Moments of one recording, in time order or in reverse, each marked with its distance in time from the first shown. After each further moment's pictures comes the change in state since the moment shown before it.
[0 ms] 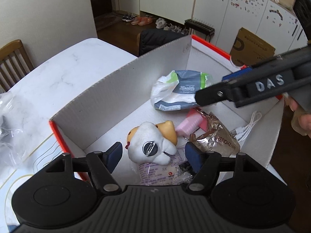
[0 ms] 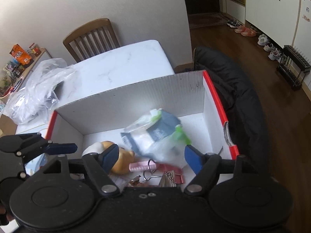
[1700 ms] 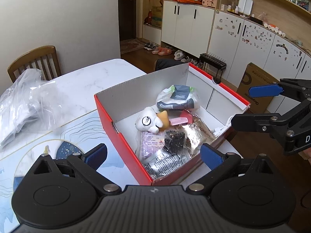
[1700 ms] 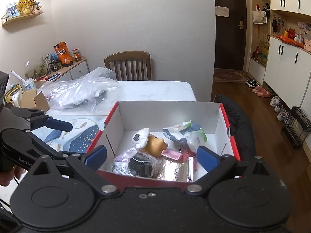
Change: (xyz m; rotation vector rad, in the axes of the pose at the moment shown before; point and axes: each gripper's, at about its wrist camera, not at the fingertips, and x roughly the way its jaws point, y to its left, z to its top) left arm -0.113 -0.029 -0.082 -0.123 -0.206 0.087; right arm -0.111 0.053 -0.094 -0.274 -0.286 0.043
